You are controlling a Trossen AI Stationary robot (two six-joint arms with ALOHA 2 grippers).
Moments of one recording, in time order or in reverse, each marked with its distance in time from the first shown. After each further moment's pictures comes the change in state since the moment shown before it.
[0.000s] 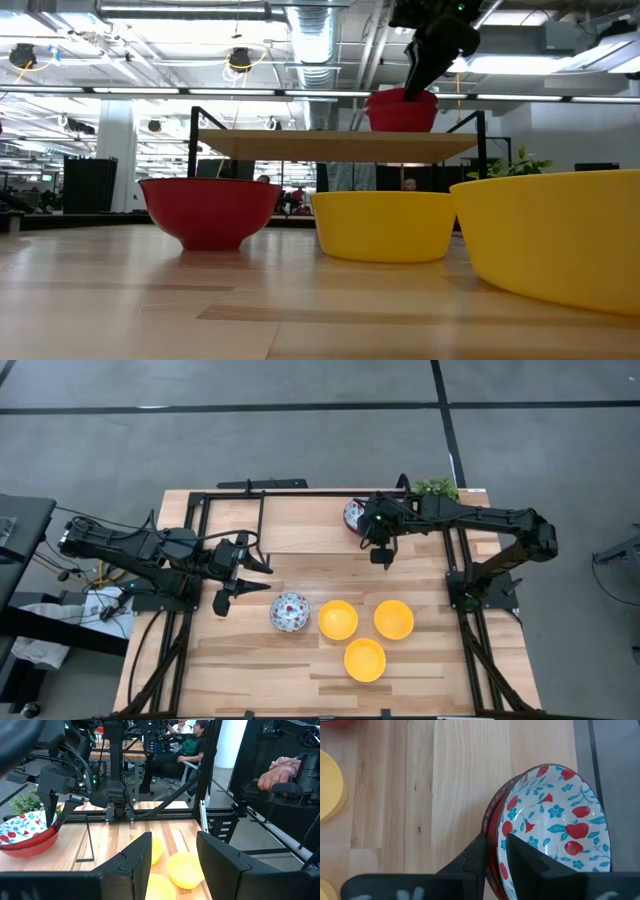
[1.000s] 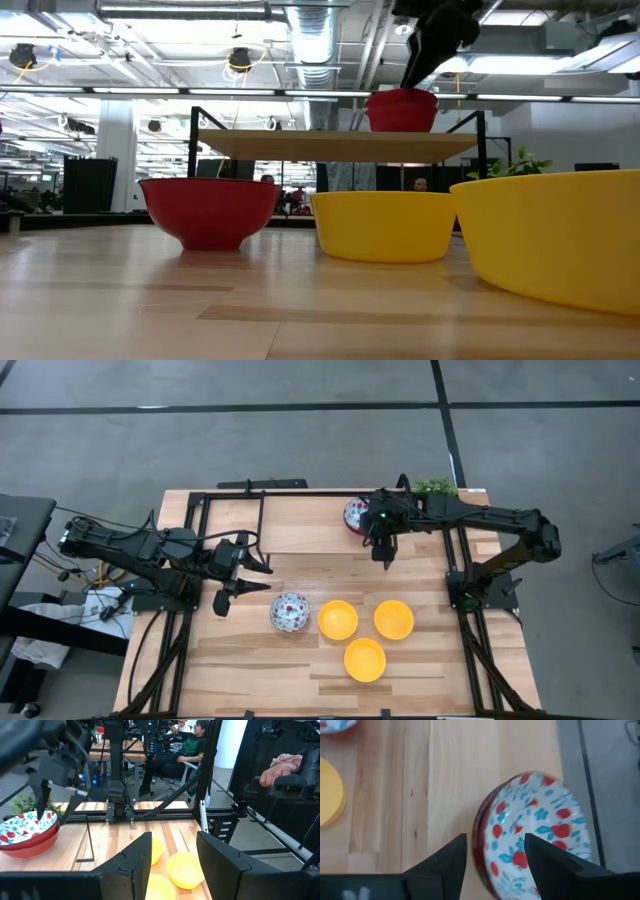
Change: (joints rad) left arm 0.000 0.000 0.000 0.000 0.000 0.000; right arm 0.007 -0.026 0.030 -0.008 0.016 0.000
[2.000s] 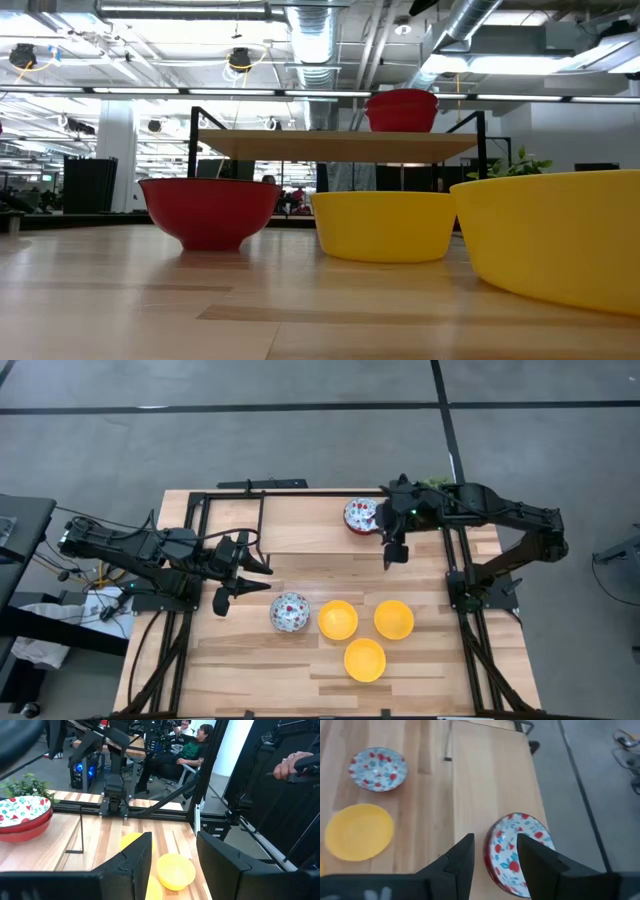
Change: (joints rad) left arm 0.000 0.000 0.000 -0.001 0.000 -0.116; right arm 0.130 -0.045 0.286 -0.199 0.034 0.137
